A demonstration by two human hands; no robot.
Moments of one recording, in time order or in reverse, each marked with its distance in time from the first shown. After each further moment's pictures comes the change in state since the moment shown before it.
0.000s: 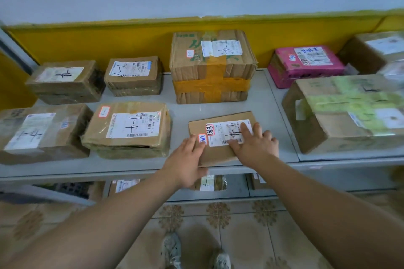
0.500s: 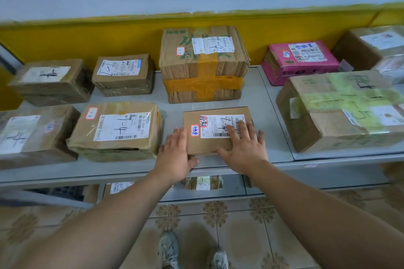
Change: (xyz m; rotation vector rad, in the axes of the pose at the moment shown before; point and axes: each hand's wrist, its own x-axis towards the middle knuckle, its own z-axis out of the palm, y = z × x) left_hand 0.027 -0.009 0.017 -0.193 0.165 -0.181; right_hand -0.001 0.002 0.012 0.068 0.020 -0.145
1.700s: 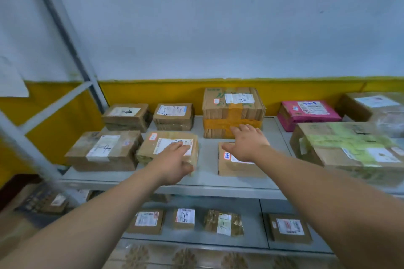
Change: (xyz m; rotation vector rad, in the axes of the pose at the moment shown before) left_hand -0.137 -0.016 -0.137 0.090 0.091 0.018; right_hand -0.053 -0.074 -0.127 -0.110 0.133 -0.200
